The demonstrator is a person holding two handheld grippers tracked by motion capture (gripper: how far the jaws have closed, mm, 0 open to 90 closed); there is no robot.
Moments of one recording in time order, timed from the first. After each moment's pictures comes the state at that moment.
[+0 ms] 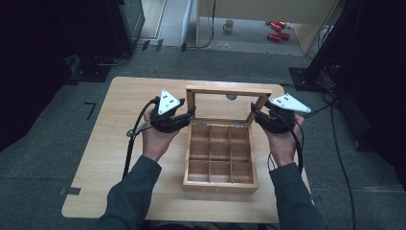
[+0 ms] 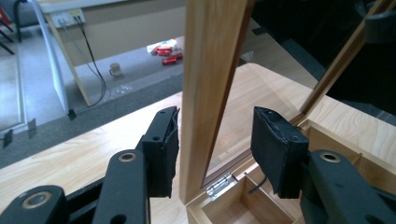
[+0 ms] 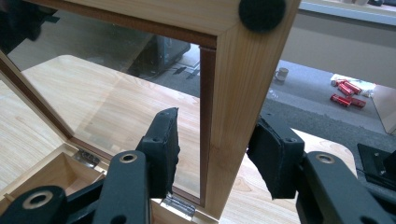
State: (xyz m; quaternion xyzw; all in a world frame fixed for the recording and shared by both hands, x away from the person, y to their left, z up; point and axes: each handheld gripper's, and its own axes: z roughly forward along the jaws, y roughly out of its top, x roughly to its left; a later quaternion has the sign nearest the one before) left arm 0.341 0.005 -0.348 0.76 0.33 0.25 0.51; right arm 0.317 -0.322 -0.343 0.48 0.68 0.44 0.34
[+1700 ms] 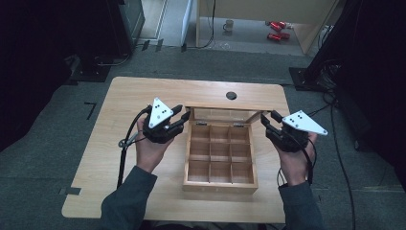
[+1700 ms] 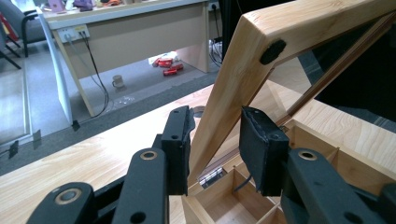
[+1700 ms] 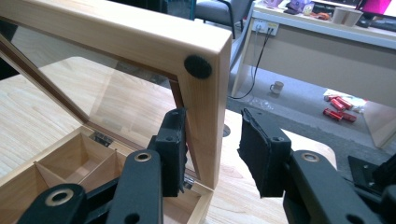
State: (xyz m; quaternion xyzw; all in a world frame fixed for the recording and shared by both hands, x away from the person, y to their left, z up) left arm 0.308 0.017 -0.343 0.75 0.32 0.26 0.52; right arm 0.264 -0.336 -0.341 0.45 0.68 0.46 0.36
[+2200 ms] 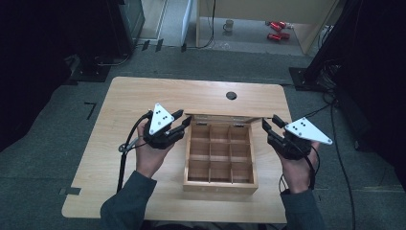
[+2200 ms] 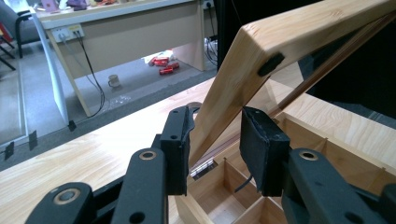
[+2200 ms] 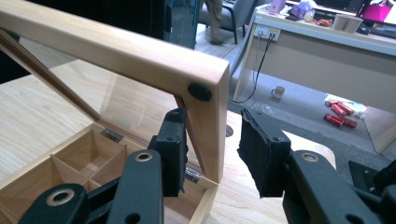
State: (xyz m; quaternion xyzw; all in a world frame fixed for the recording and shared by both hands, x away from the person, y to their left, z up) left arm 0.295 0.015 -0.347 0.75 0.31 0.26 0.52; right arm 0.244 -0.336 -0.339 0.44 0.68 0.46 0.36
